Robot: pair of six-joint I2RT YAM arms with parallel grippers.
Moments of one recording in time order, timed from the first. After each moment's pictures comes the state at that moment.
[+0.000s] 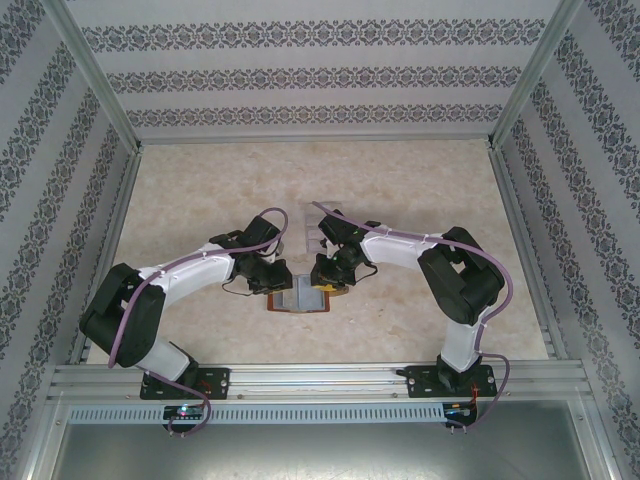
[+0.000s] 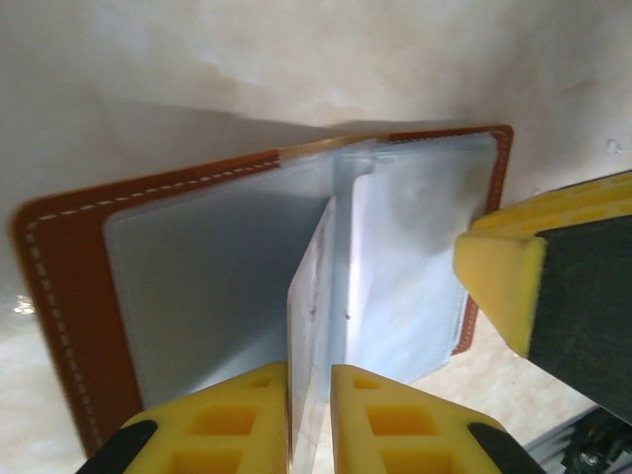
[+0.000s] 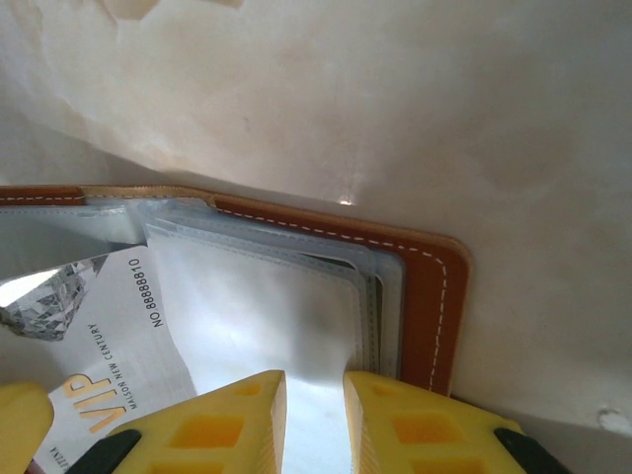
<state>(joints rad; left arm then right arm) -0.54 1.52 0.86 -0.56 0.38 -0.71 0.69 1.85 1.10 -0.55 -0.47 0.78</state>
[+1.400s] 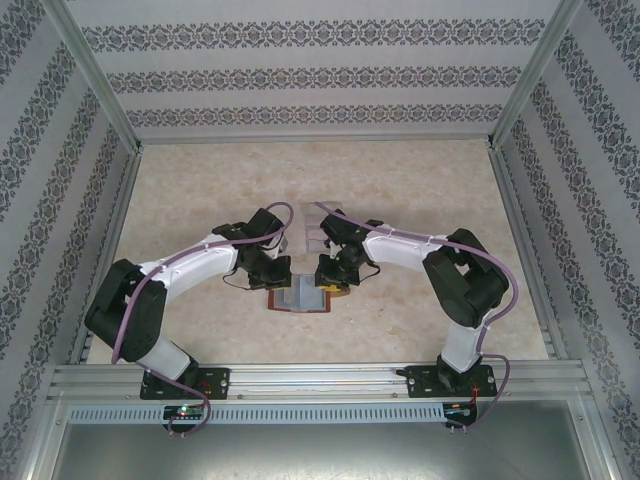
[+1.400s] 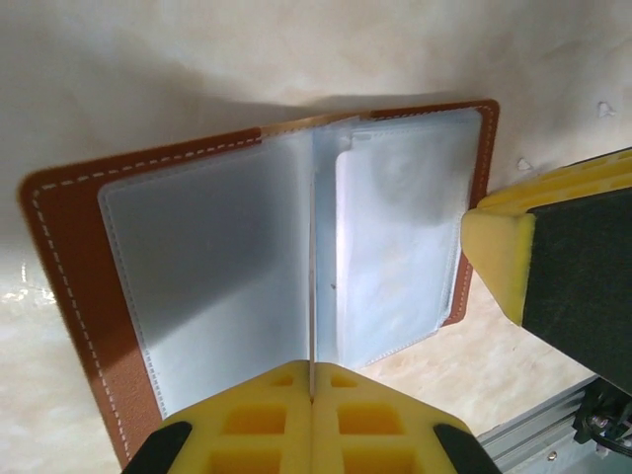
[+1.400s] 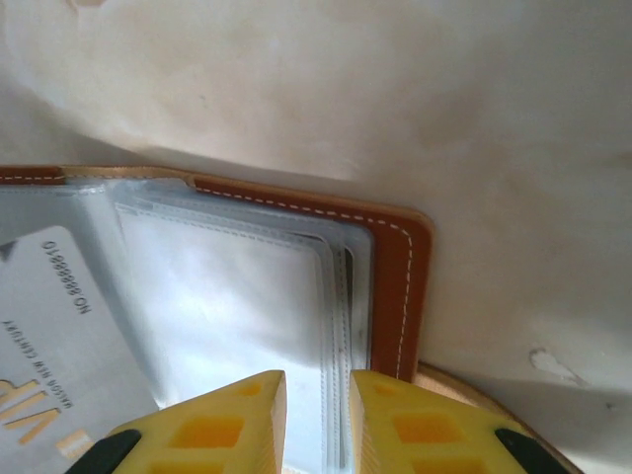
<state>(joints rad) -0.54 1.55 0.98 -0.71 0.38 -0.61 0.69 1.82 1.11 -0.62 -0.43 0.78</state>
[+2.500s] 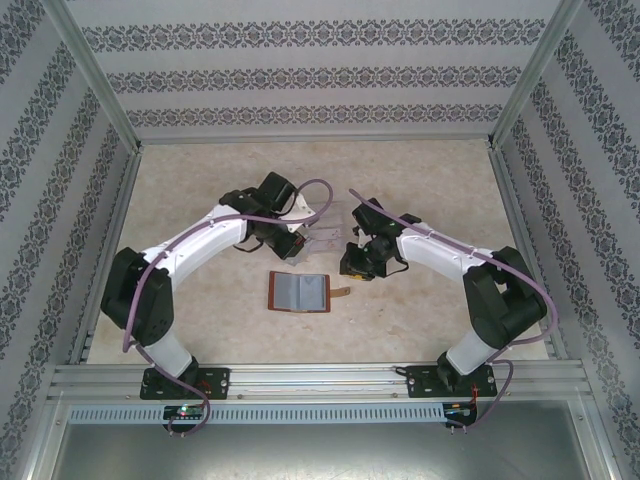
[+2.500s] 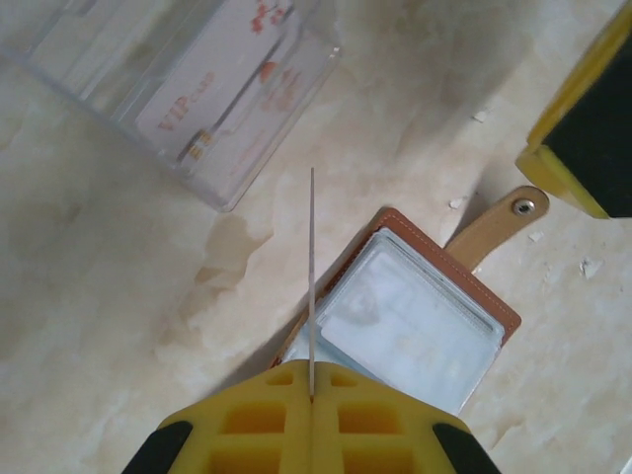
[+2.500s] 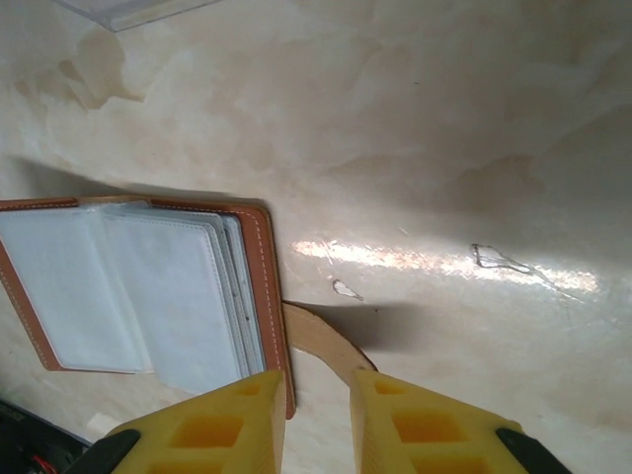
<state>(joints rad) -0.54 1.68 1.36 -0.86 0.29 0.24 0.54 1.61 1.01 -0.69 -0.38 0.71</state>
